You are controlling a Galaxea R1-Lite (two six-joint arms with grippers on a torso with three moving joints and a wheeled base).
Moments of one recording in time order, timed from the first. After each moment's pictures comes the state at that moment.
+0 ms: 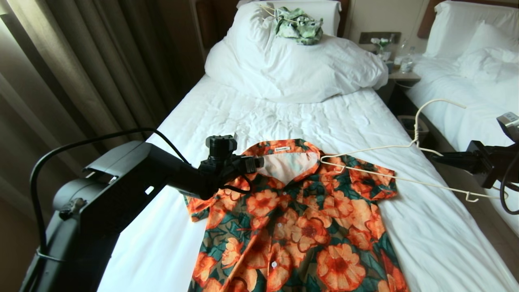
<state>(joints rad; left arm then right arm) -0.38 2.42 -1.53 -0.58 0.02 -0.23 -0.41 2.00 -1.36 0.22 1.52 -0.92</state>
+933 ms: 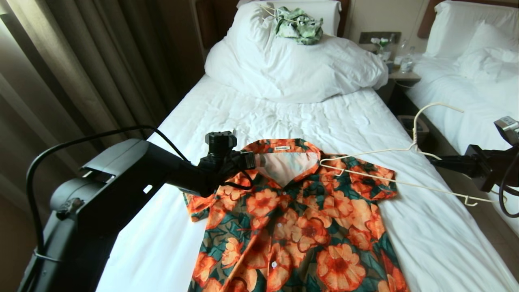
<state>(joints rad) -0.38 2.39 -1.53 -0.58 0.05 -0.25 -0.41 2.01 -1.34 0.22 1.52 -0.92</state>
